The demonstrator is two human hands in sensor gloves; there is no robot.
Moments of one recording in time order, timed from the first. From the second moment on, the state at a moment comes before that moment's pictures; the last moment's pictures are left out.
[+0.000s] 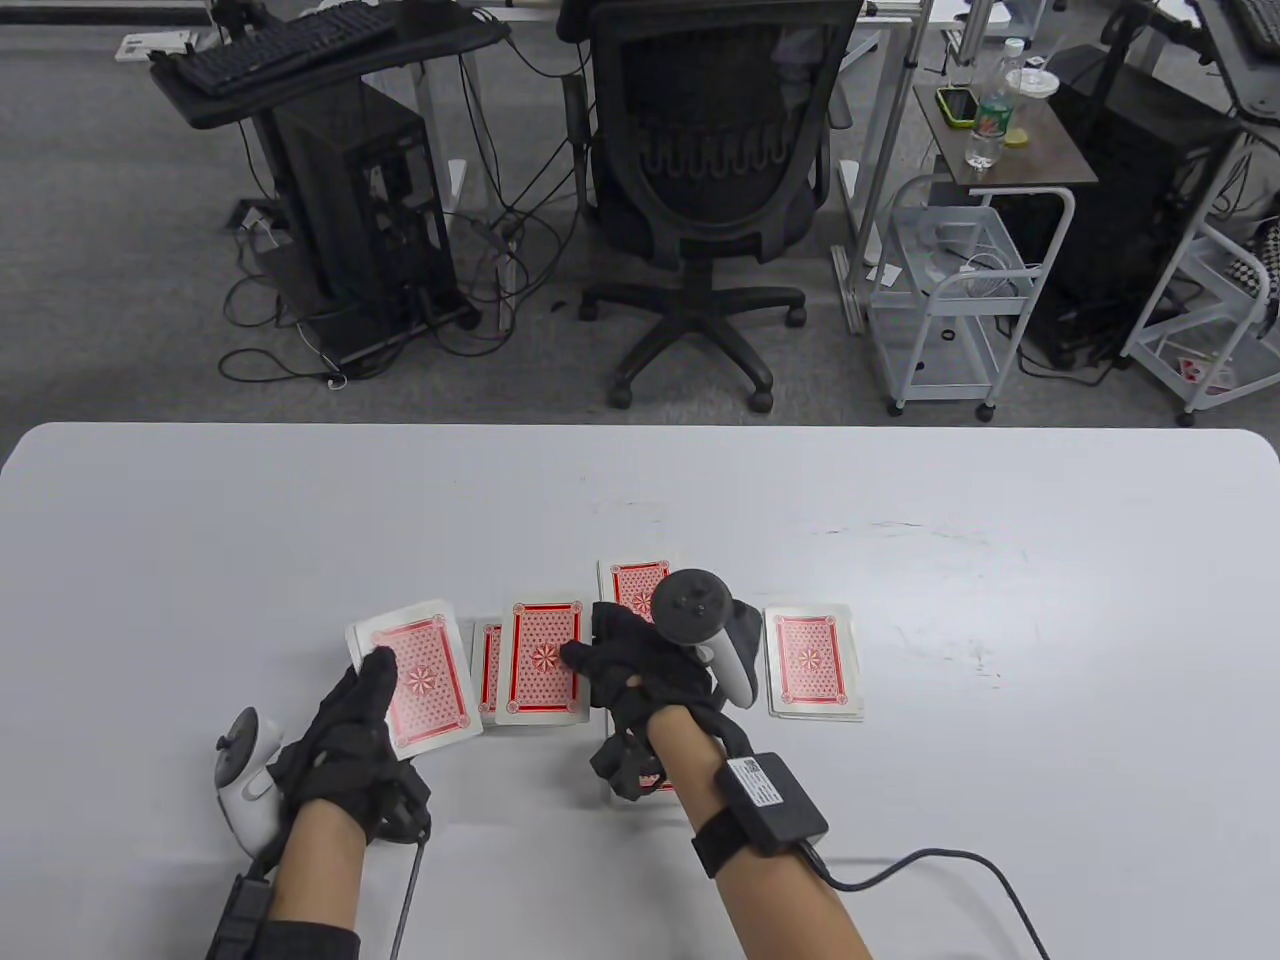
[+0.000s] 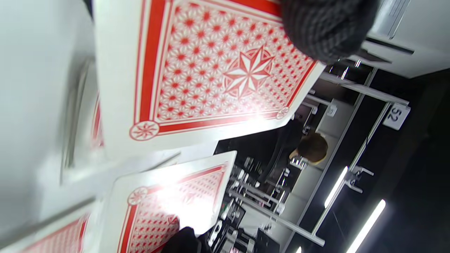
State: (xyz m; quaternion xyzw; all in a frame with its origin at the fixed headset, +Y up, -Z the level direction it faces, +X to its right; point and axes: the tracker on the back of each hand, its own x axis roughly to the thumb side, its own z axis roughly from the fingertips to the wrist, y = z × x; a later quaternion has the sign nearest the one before) left_hand -0.317 -0.791 -0.335 -0.06 0.16 0.82 0.55; right_hand 0.003 -0.729 -0.434 0.07 0.12 0.90 0.42
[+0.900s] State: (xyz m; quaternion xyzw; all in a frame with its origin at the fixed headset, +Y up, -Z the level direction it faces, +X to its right) left_hand -0.282 -0.790 -0.340 -0.11 0.12 0.80 0.57; right_hand -0.017 -0.701 -0.403 0.14 0.08 0.92 0.35
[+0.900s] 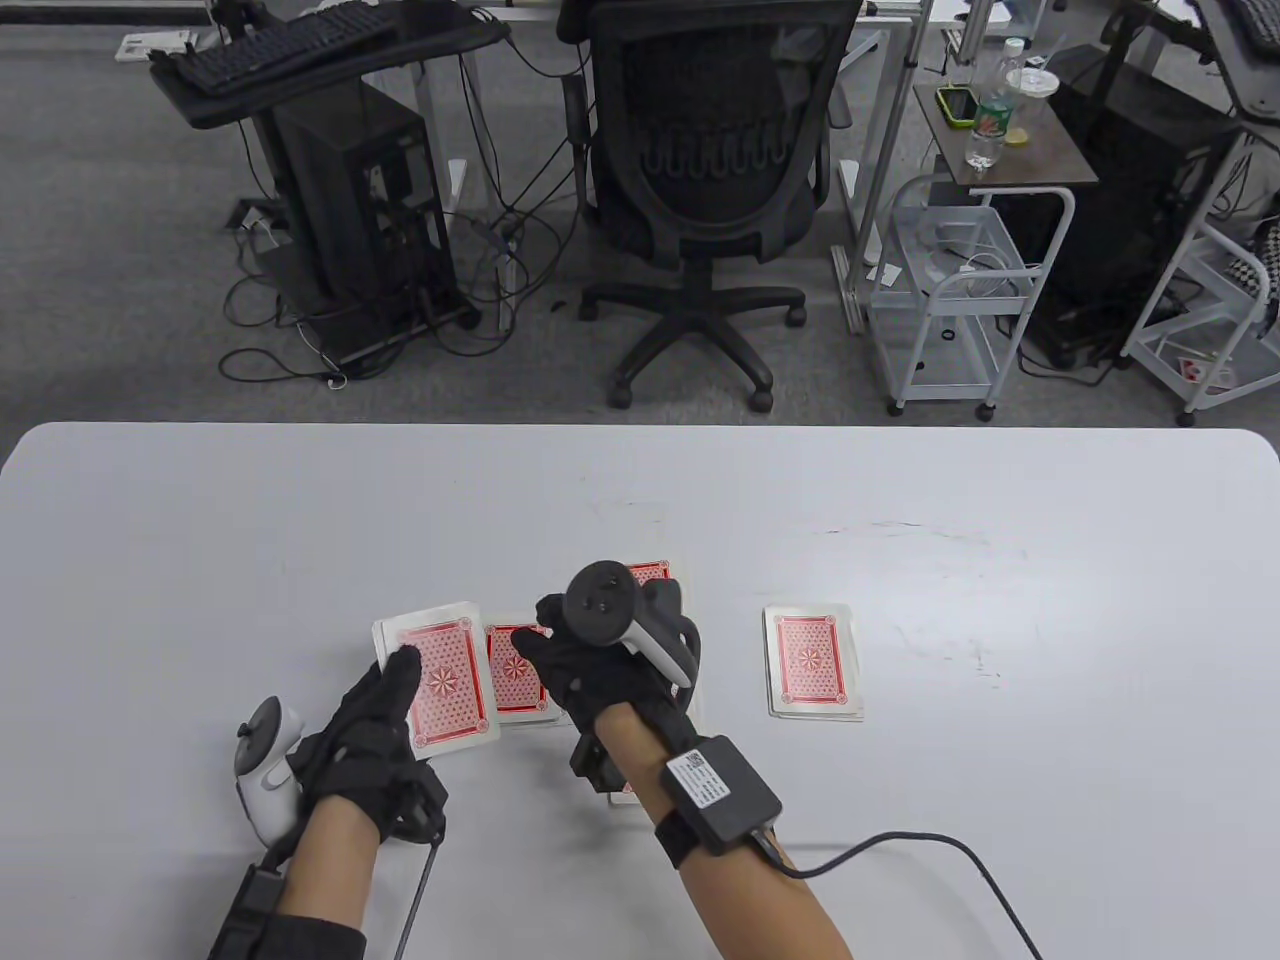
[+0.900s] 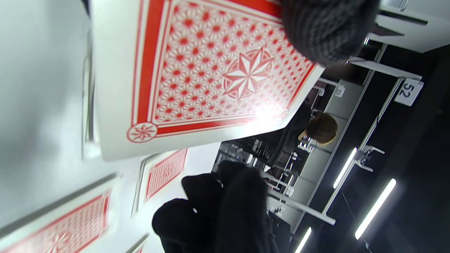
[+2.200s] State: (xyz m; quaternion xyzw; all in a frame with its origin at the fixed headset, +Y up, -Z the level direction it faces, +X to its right) left_hand -0.287 -0.794 -0.342 -0.10 0.14 0.80 0.58; right_hand 0.057 -0.737 -0.524 -0.04 0.13 0.96 0.25
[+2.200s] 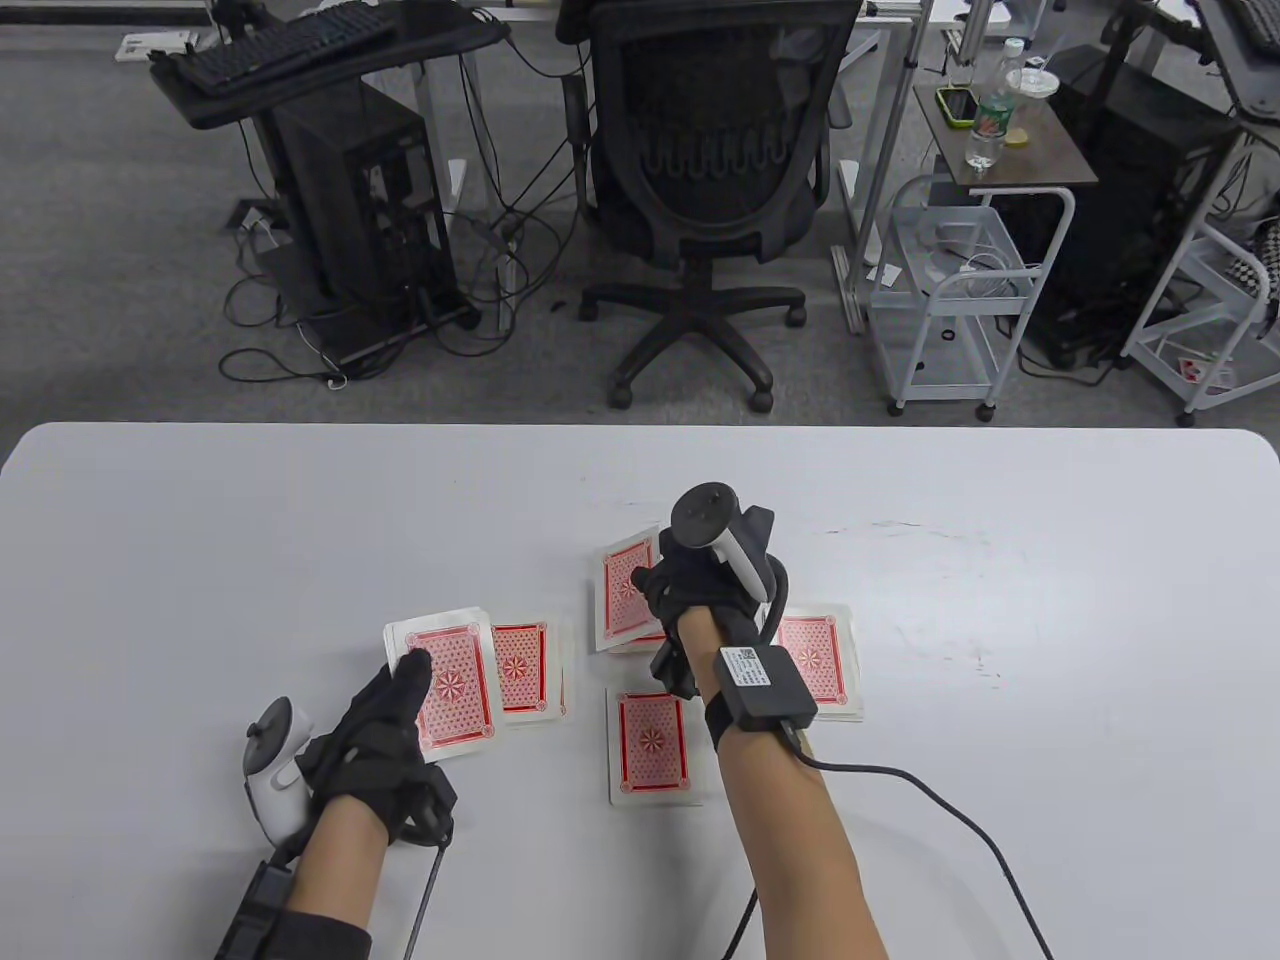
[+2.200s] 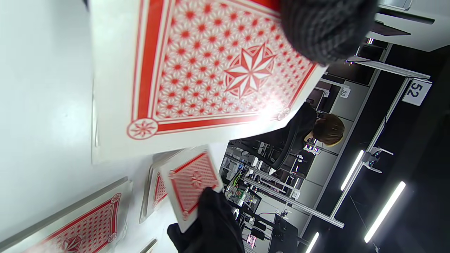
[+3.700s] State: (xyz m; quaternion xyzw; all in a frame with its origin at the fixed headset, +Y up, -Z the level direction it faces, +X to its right) left_hand -0.237 -0.790 -0.332 -0.14 0.07 0.79 0.59; right_hand 0.042 -0.748 -0.395 0.11 0.15 0.83 0.53
